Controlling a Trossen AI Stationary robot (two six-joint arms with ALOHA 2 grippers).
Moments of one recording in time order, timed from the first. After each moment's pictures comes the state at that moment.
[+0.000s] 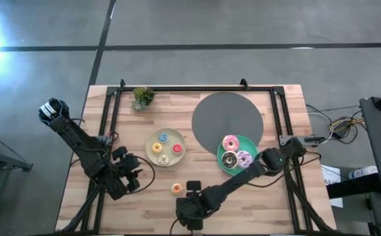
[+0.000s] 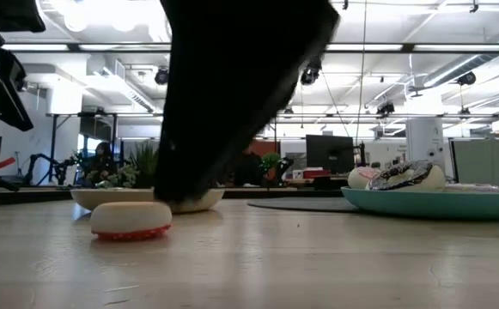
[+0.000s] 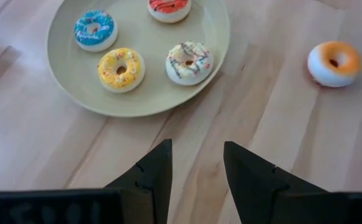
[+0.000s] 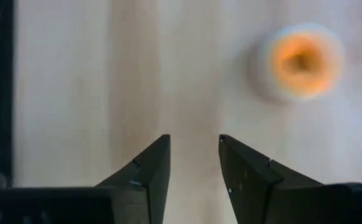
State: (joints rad) left arm -0.84 1.19 0.74 -0.88 -0.62 -1.26; right arm 0.51 2.43 2.11 -0.89 0.19 0.51
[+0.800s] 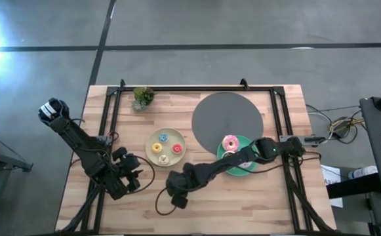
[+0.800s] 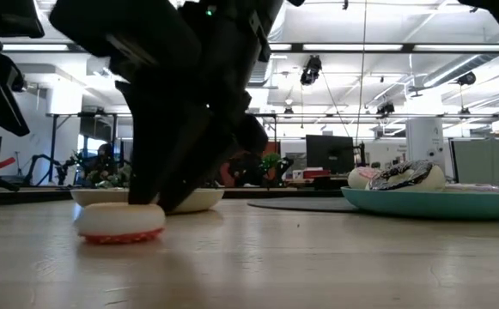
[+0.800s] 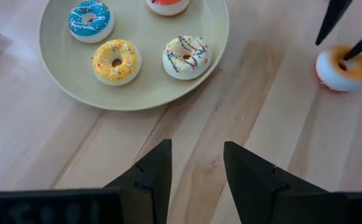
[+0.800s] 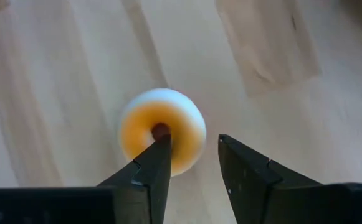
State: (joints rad) left arm -0.84 1.19 0.73 -0.86 -0.60 -1.28; right arm 0.33 2.42 2.03 -0.77 0.08 0.69
